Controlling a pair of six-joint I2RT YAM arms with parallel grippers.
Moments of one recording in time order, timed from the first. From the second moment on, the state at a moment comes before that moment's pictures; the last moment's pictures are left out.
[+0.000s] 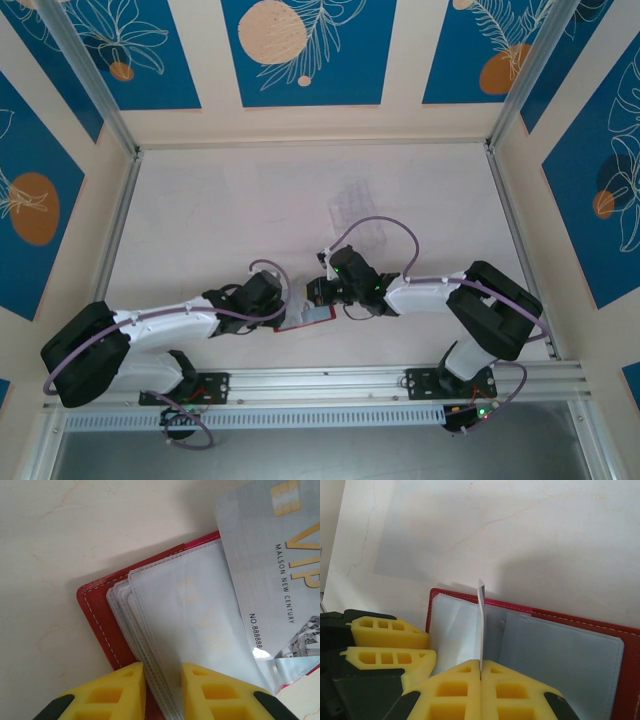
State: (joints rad) left arm -0.90 1.25 0.48 -0.28 -0.07 -0.74; right arm 0.87 1.56 0.61 0.22 -0.26 0.75
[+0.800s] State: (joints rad) left arm -0.90 1.26 0.49 -0.28 -0.07 -0.74; right arm 0.90 1.53 0.52 0.30 -0.18 0.81
